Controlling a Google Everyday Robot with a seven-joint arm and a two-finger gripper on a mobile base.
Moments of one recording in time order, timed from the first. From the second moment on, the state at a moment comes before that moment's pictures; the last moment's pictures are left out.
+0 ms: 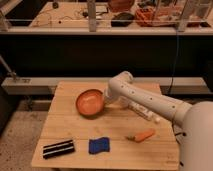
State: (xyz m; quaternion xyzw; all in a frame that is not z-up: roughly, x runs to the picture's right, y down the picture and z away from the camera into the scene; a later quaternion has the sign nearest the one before) arm 0.018 0.085 0.877 -0.07 -0.25 -0.58 0.77
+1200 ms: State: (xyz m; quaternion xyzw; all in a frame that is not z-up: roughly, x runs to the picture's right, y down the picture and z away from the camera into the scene) arm -0.069 0.161 0.810 -0.04 -0.29 -0.66 0.69
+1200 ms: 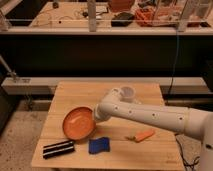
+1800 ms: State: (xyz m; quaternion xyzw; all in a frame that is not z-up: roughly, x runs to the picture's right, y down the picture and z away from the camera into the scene) arm -0.095 0.108 0.859 -0.02 -0.31 -0.68 0.67
